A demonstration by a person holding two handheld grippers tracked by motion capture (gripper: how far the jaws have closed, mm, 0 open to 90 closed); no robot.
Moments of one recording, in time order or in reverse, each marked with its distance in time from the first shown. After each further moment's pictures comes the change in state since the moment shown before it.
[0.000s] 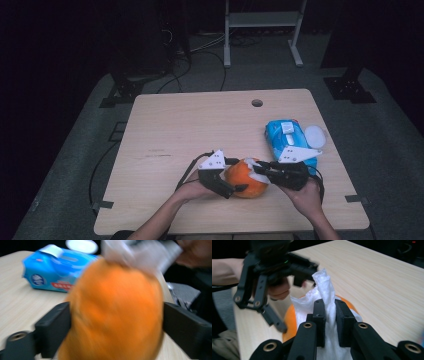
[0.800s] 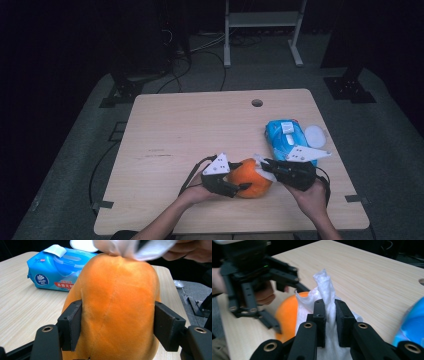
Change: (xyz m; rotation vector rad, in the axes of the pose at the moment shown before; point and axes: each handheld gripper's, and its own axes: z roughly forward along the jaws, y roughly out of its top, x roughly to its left) left arm -0.011 0.003 0.005 0.016 0.072 0.006; right arm -0.005 -0.007 -0.012 -0.015 -0.090 0.060
